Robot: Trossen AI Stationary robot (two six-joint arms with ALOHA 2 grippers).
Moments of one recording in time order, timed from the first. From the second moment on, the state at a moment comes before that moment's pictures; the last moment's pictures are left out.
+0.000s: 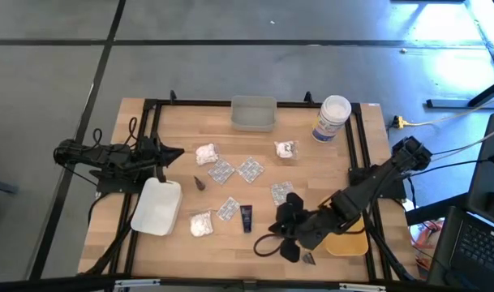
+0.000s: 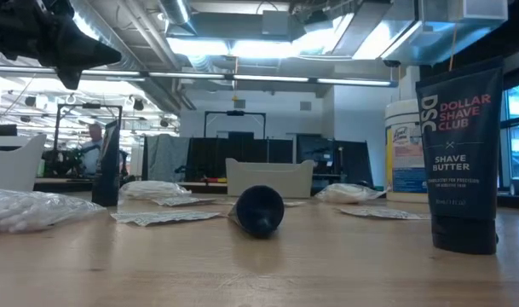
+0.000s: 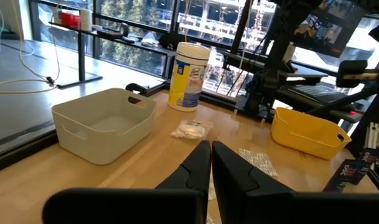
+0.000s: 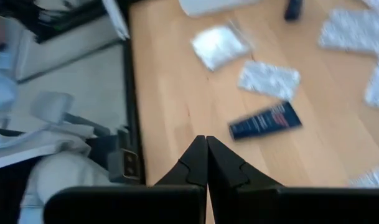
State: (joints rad) left arm -0.23 0.02 0.22 -0.27 -0.56 -0.28; right arm 0.66 1.64 1.43 -0.63 0.37 0.84
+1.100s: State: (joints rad) left arm -0.23 0.02 0.22 -0.27 -0.56 -0.28; right arm 0.65 1.83 1.61 -1.08 0.12 1.42
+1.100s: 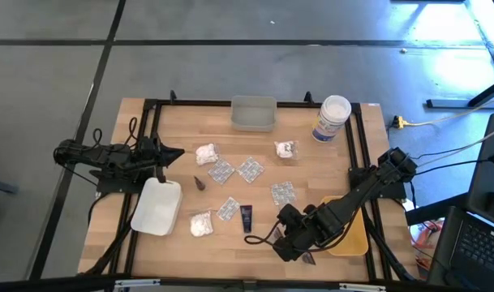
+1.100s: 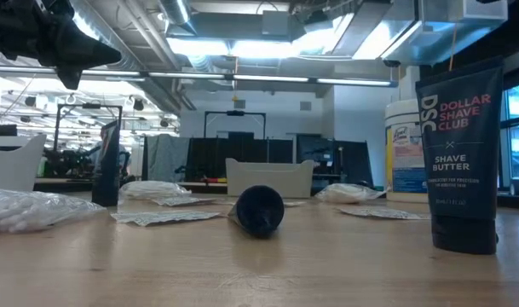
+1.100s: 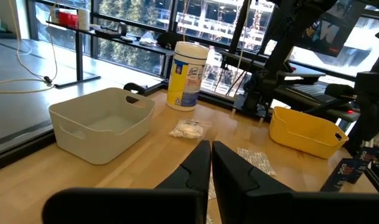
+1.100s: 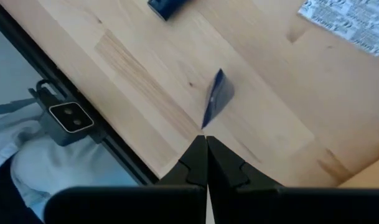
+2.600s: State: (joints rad) left arm -0.23 0.02 0.22 -0.27 -0.54 -0.28; right arm 0.60 1.90 1.61 -1.06 0.11 1.24
